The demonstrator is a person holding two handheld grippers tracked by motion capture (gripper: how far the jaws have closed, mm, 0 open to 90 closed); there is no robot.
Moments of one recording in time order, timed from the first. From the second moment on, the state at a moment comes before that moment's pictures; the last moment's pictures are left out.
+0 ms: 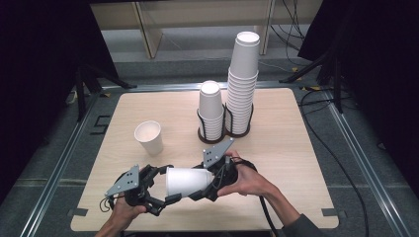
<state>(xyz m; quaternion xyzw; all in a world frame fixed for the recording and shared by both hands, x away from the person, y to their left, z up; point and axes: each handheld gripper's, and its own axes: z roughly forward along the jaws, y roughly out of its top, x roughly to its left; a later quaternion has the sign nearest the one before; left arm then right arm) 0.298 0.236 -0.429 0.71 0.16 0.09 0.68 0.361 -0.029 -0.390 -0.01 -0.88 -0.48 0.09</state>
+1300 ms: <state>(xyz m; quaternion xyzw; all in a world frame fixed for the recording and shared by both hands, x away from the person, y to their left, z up) 0.287 0.208 -0.429 0.84 0.12 0.14 0.50 0.336 0.005 -0.410 0.05 -0.95 -0.30 -0.02</state>
